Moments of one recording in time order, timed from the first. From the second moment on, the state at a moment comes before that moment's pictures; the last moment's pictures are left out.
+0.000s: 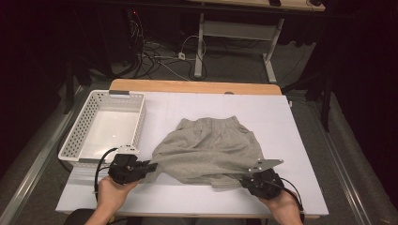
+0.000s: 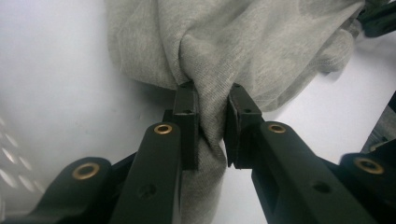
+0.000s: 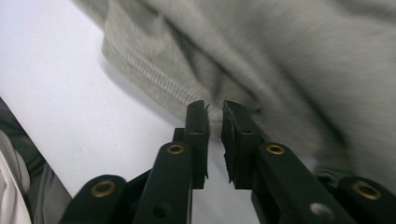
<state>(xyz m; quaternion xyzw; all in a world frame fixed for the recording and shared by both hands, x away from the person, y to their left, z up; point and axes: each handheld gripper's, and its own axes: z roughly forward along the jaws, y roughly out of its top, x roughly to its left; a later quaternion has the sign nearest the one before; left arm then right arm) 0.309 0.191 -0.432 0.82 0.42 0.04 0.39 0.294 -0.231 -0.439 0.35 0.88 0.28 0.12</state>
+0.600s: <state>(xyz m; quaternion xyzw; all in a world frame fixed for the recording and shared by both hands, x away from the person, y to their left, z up) 0.313 0.178 -0.433 0.82 0.41 0.07 0.39 0.345 -0.247 -0.456 0.41 0.86 0.25 0.17</state>
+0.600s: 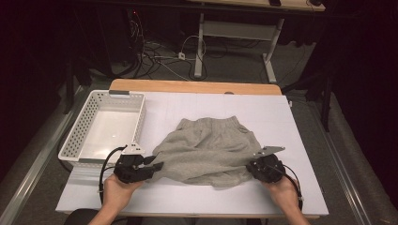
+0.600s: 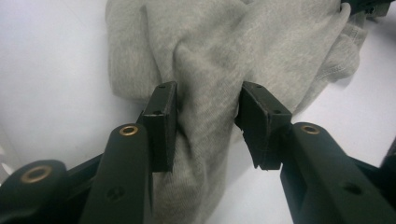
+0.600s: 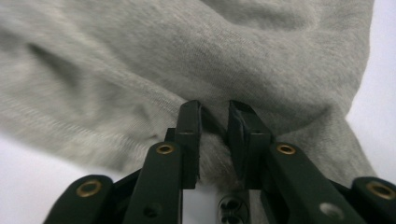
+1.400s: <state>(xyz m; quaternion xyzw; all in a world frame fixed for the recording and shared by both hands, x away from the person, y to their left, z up) 0.310 0.163 -0.422 0.82 0.39 0.08 0.41 0.342 -0.210 -0.451 0.36 0.88 0.28 0.14</state>
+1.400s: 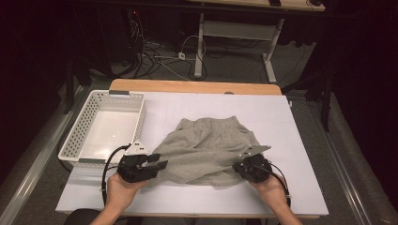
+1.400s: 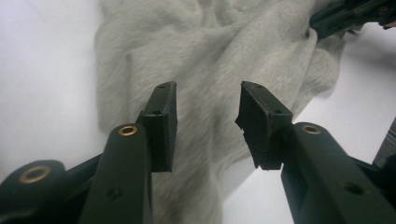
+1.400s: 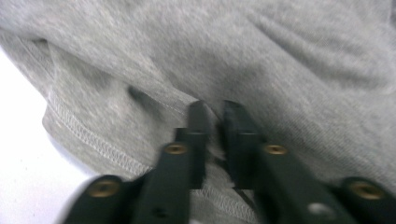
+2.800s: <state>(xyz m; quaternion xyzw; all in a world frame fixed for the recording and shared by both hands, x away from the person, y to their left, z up) 0.331 0.160 -0.447 0.84 0.41 0.06 0.35 0.317 -0.258 -0.439 0.40 0.86 0.28 0.15</state>
